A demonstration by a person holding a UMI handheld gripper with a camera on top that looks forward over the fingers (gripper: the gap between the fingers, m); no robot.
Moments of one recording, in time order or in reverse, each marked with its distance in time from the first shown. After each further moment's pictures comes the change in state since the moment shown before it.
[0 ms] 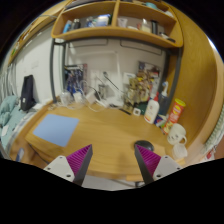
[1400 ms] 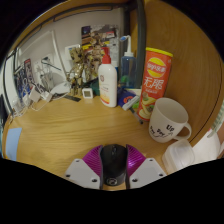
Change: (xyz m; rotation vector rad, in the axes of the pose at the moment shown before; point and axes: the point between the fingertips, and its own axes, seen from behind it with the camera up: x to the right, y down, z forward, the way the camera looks) arm 0.205 0.070 0.201 -0.160 0.168 0.259
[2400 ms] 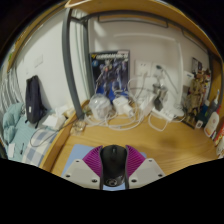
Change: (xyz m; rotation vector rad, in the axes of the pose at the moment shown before) arm -0.528 -0.039 -0.076 0.070 -0.329 -0.217
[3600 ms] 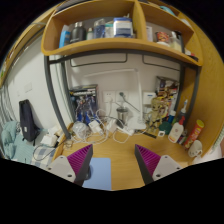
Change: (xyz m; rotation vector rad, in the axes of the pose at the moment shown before) arm 0.102 -0.095 -0.192 0.089 0.166 0.101
